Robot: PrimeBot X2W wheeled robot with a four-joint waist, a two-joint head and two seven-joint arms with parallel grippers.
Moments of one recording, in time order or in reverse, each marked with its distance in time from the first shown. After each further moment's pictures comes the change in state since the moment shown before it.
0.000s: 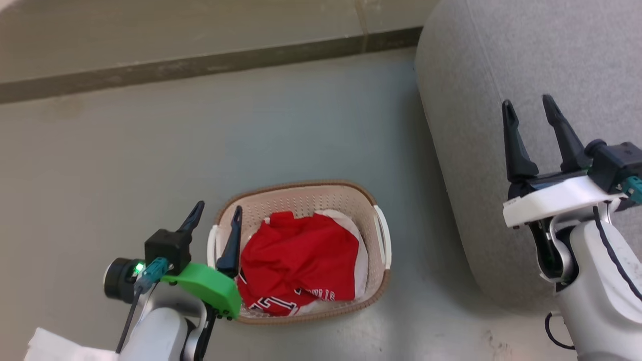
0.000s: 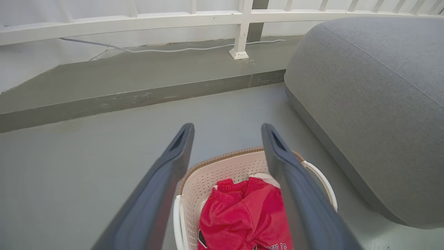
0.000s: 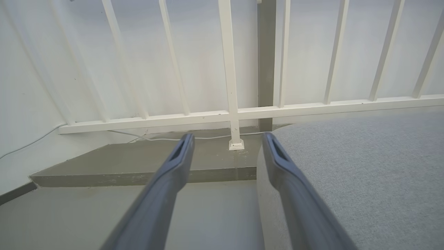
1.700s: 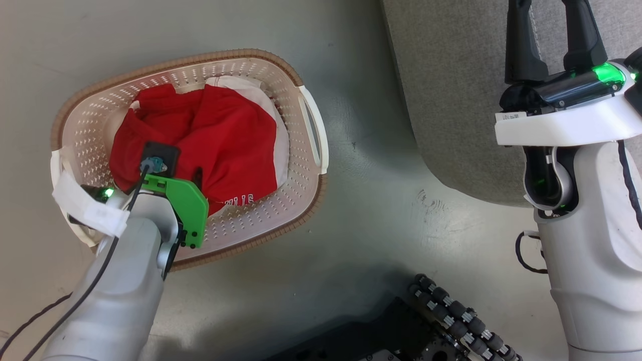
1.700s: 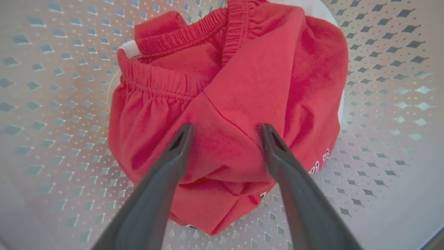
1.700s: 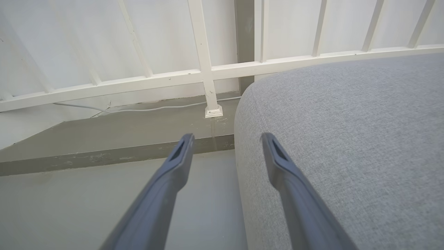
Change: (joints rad) left arm -0.464 -0.015 -0.081 0.569 0.090 -0.036 0.234; right arm -0.235 0.134 -0.048 -0.175 0.001 0.066 -0.004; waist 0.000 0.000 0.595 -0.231
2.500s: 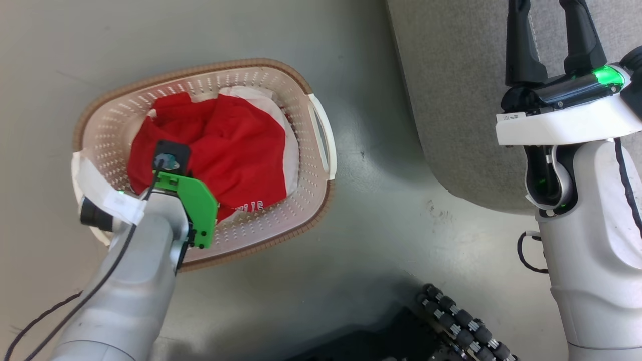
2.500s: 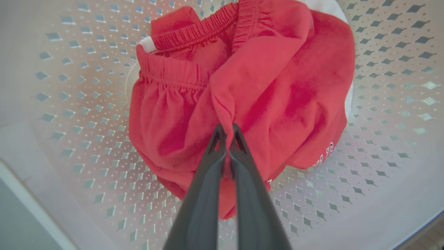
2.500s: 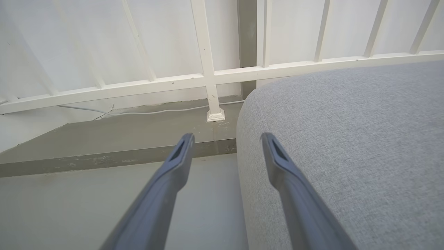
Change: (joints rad) left arm -0.068 -0.052 -0.021 0.156 0.003 0.010 0.022; right arm -0.002 0.005 -0.022 0.039 -0.030 0.017 0.000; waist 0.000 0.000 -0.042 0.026
